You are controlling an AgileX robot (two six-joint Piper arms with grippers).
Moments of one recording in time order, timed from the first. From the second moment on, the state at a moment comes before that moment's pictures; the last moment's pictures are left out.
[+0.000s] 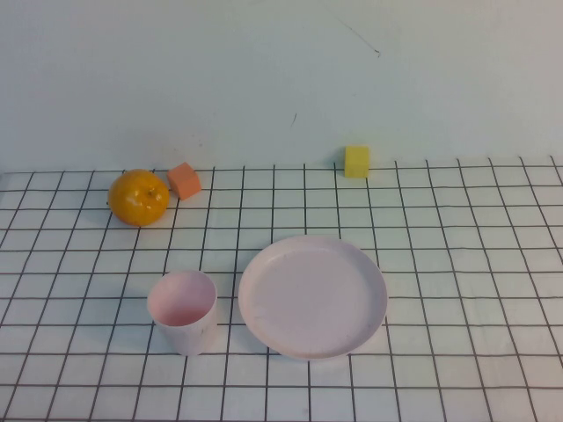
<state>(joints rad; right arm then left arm) -0.07 -0.01 0.03 0.04 0.43 -0.26 -0.08 -0.01 0.02 0.03 0.37 -0.07</state>
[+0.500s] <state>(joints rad) -0.07 -0.01 0.03 0.04 0.43 -0.26 -0.08 -0.01 0.02 0.03 0.37 -0.07</state>
